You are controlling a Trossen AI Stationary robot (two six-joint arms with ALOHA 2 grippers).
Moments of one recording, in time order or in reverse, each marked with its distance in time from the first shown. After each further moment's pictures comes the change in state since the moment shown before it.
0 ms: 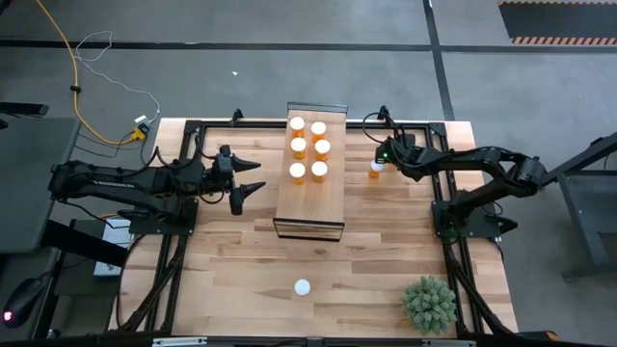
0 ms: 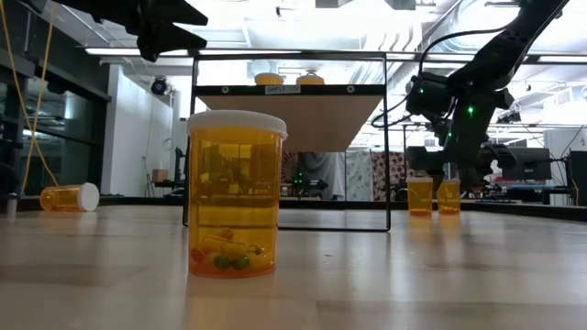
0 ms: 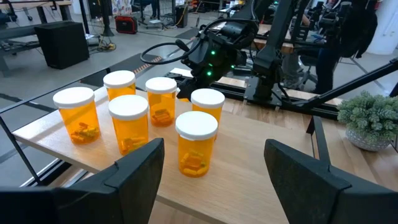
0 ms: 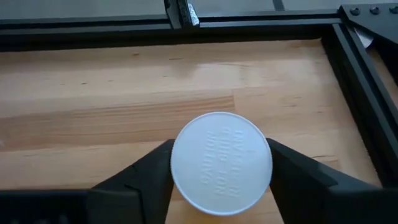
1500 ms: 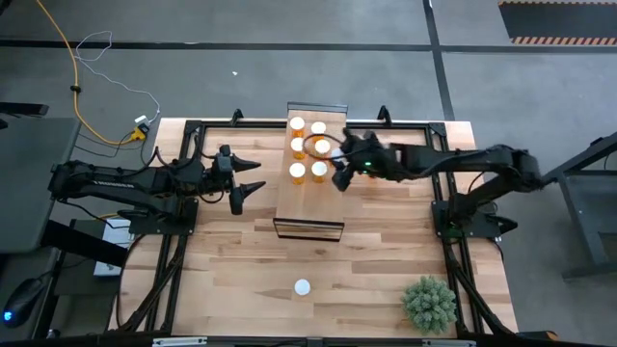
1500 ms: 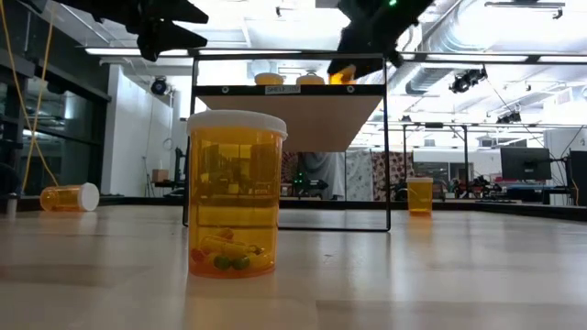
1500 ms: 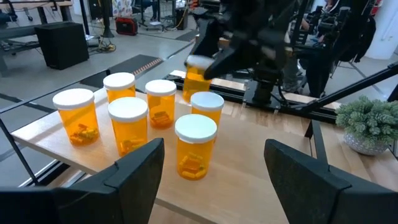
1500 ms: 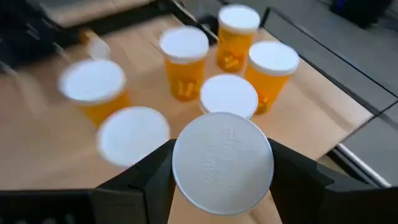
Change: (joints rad) left arm 0.000 0.000 0.000 0.010 0.000 -0.010; right arm 0.470 0.027 0.623 -0.156 -0.235 -0.628
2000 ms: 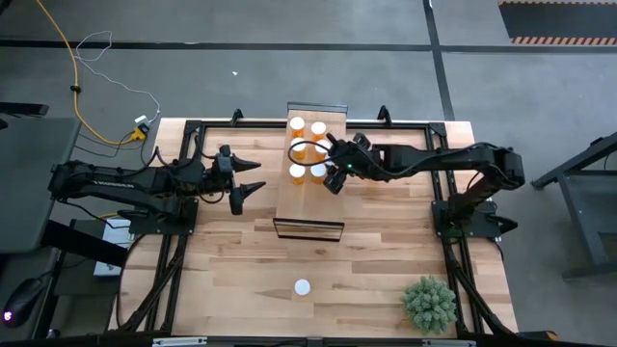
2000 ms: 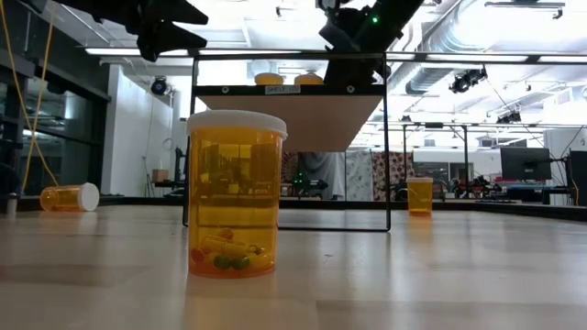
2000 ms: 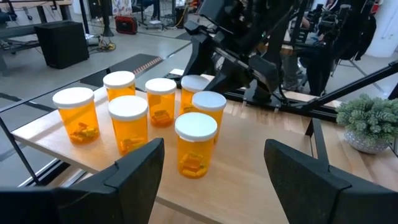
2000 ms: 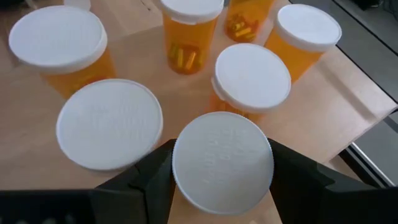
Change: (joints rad) left arm 0.000 0.000 0.000 -0.006 0.000 0.002; right arm -0.003 0.137 0.089 -0.092 -0.010 -0.017
